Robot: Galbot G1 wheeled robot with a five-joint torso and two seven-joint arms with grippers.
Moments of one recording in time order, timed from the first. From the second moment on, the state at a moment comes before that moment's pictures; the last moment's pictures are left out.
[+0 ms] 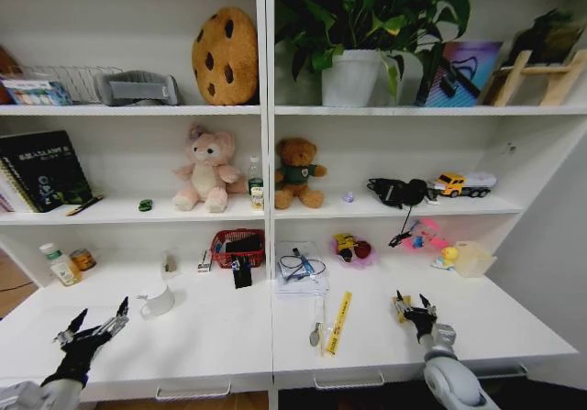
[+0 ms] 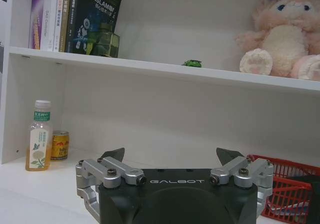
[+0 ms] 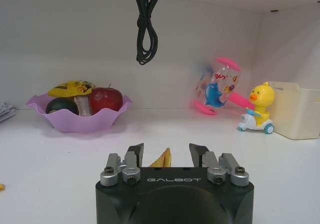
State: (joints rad) left arm 1.92 -1.11 -1.02 -2.08 -0.80 -0.14 -0.08; right arm -1.44 0.98 0.54 1.63 0.55 0.06 0.30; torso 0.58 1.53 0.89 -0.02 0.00
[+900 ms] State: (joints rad) left arm 1.92 -1.11 -1.02 -2.08 -0.80 -0.14 -0.08; right arm -1.32 0.96 0.49 1.72 0.52 0.04 0.28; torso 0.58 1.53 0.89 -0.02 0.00
